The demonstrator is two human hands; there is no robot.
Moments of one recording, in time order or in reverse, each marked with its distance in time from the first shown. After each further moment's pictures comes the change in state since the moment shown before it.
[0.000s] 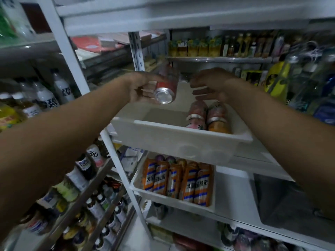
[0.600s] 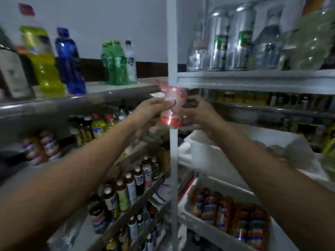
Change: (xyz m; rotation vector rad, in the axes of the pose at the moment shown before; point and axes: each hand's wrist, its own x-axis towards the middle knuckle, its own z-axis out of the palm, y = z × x) left_hand -0.189 -0.022 -0.166 -0.058 0.135 0.463; right_hand -0.109 -0.093 0.210 0.192 -0.296 -0.417
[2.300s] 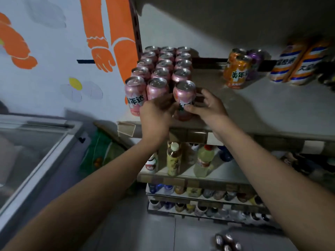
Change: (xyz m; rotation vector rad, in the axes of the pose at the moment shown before) left_hand -0.515 -0.136 -0.371 0.756 1.475 -0.164; right_hand -0.152 0.145 0.660 0.108 -0.986 0.089
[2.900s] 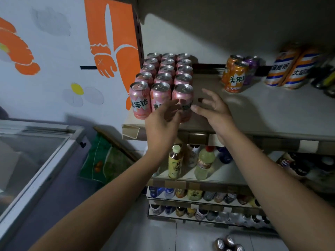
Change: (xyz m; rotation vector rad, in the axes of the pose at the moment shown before) left_hand -0.029 0.013 -0.007 -0.054 -0.005 0.006; right_hand -0.025 -0.017 0.001 0.012 0.121 0.006
